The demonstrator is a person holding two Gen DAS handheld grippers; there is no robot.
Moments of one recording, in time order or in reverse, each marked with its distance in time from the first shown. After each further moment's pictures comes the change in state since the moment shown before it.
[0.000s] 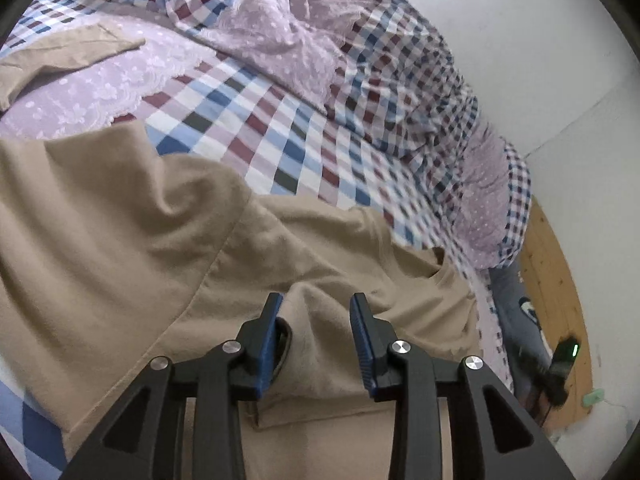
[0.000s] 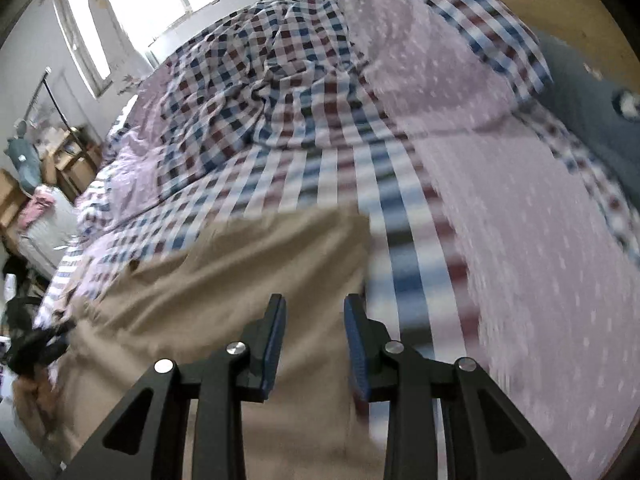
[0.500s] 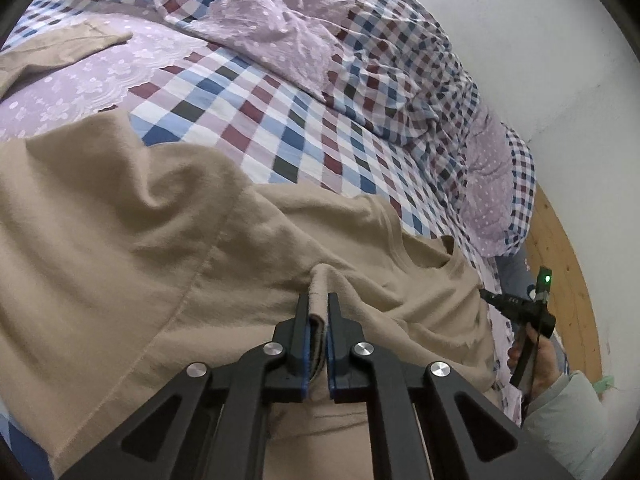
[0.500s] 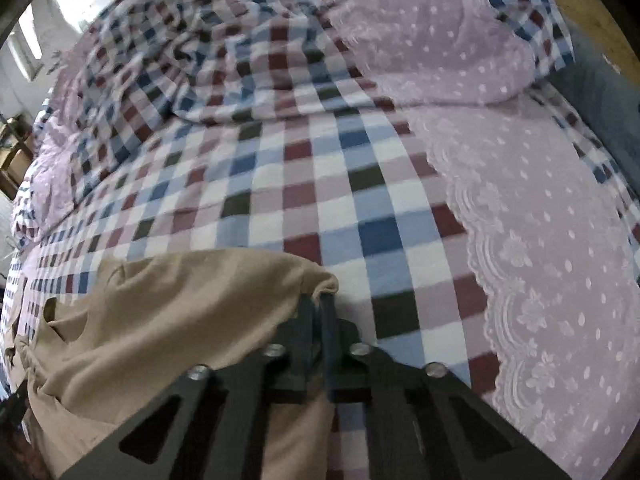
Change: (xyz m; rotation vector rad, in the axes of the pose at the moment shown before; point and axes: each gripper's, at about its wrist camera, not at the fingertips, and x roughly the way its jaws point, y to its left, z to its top) left arm 0.010 0.005 0.001 0.019 -0.007 -0.003; right arm 0.095 -0.029 0.049 0.050 0.123 -0.147
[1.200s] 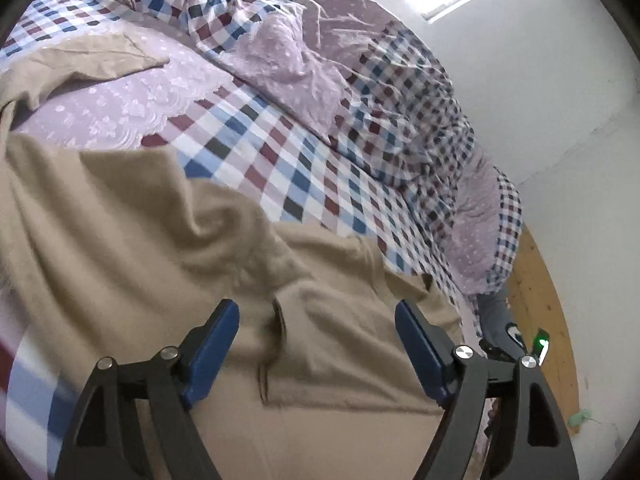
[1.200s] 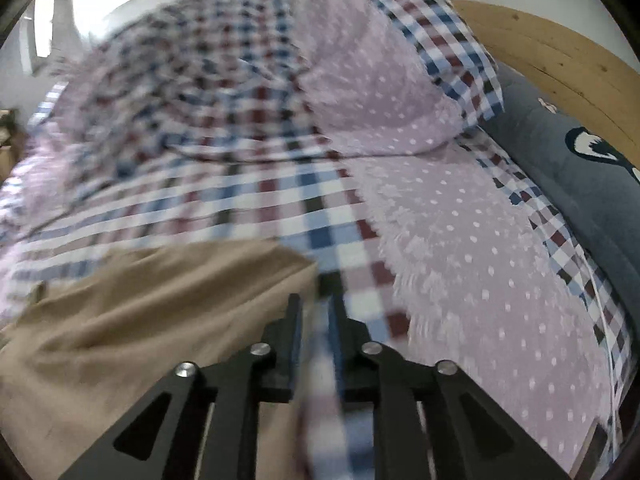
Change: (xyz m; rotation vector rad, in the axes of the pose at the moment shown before) left arm -0.051 0.005 -0.007 -0.084 -0.066 -0.037; right arm -0.099 0.014 -0.068 -0.053 -0.171 -0.097
